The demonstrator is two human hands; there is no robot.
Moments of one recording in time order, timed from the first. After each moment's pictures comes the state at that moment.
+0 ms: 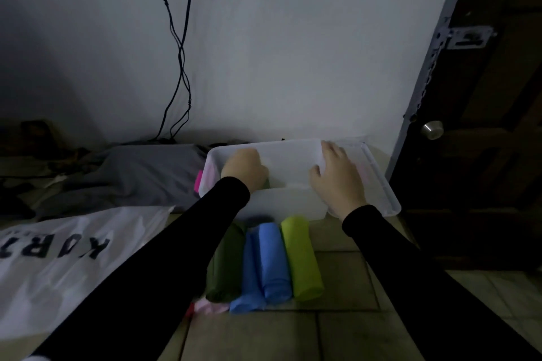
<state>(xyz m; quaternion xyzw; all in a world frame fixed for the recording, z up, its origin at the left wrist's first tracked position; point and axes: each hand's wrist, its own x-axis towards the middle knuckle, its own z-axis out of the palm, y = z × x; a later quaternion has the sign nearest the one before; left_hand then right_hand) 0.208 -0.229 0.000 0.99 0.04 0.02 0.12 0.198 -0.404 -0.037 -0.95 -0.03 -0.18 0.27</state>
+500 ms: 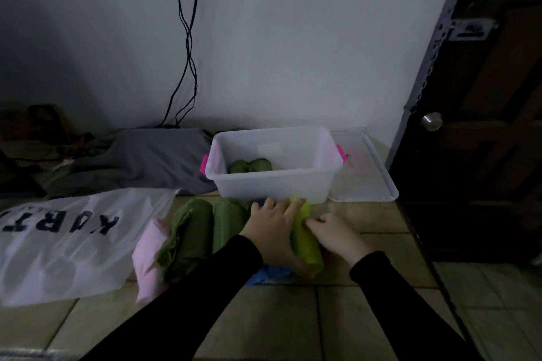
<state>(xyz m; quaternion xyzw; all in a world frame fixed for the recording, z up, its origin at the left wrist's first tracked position) 0.097 -0.245 -0.065 0.97 -0.22 -0.07 -0.01 0.112 -0.399 -0.089 -0.89 0.07 0.19 0.41</state>
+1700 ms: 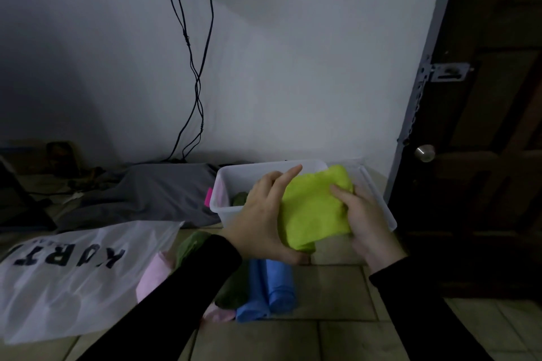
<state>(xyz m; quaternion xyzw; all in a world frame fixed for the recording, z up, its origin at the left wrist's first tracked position) 0.106 -0.226 0.010 0.91 -0.31 0.10 0.25 0.118 -0.409 -0.002 -0.61 0.07 -0.07 0.78</state>
